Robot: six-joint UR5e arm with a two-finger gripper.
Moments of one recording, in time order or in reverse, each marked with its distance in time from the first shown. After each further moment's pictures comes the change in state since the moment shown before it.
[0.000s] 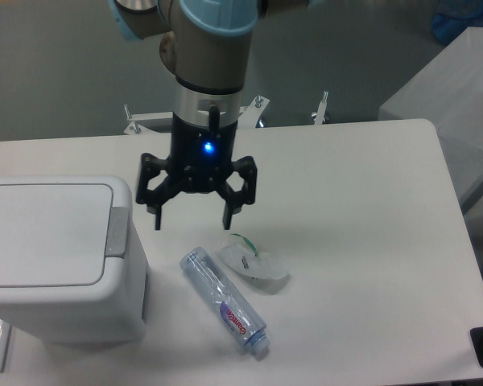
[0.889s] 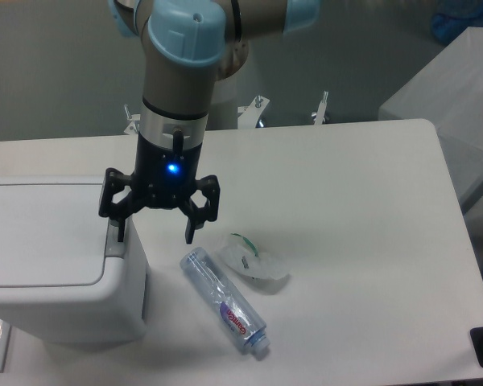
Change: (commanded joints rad) arm -0.031 -0.018 -0.025 0.000 0.005 -0.008
